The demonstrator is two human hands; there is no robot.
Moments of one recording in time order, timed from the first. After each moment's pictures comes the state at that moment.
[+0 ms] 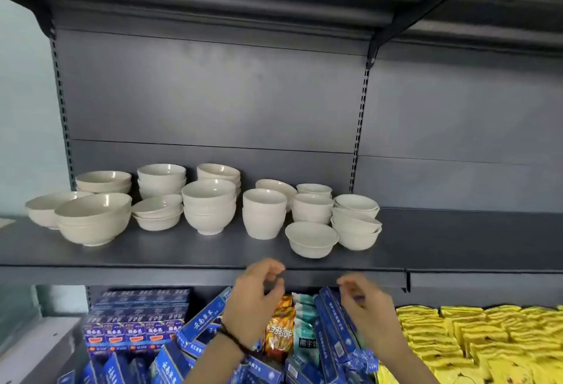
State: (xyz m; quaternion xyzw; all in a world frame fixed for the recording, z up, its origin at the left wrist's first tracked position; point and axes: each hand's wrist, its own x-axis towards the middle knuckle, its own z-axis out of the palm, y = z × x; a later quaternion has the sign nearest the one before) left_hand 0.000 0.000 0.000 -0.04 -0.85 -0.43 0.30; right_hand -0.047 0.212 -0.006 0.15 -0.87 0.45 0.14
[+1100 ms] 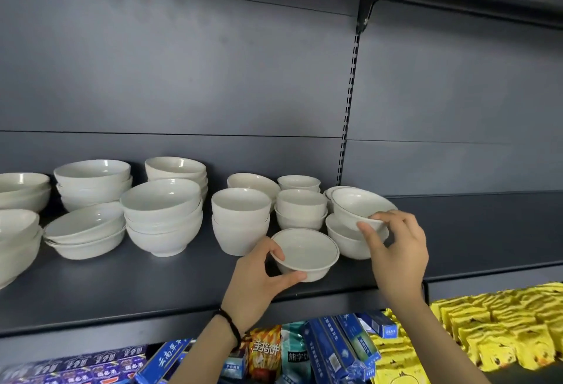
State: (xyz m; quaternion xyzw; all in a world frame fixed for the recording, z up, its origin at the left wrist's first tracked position) left_hand -0.111 -0.018 0.012 -0.11 -0.82 -0.52 0.20; right_hand -0.153 0.204 0.040 0.06 -0.78 0.38 0.49
